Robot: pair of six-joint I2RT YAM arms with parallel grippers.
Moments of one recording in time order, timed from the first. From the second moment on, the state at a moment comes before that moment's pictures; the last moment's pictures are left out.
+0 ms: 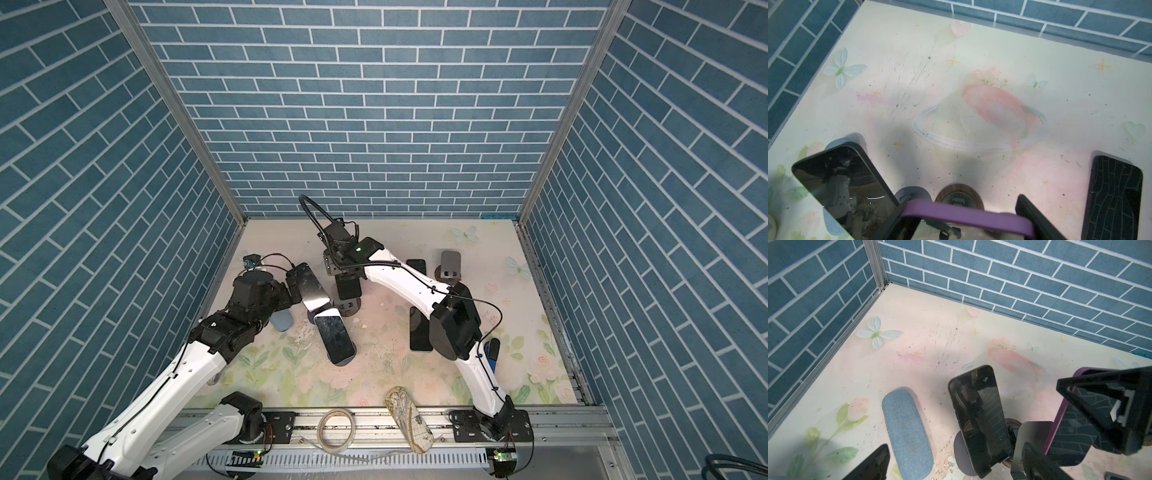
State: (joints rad) left arm -0.39 0.91 0.78 -0.50 -0.36 -0.49; right arm 0.93 2.15 2.08 -0.77 0.26 0.42
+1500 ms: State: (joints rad) left arm -0.46 1.21 0.94 -0.21 0.01 -0.49; right arm 0.65 2.15 1.81 -0.68 0.06 0.34
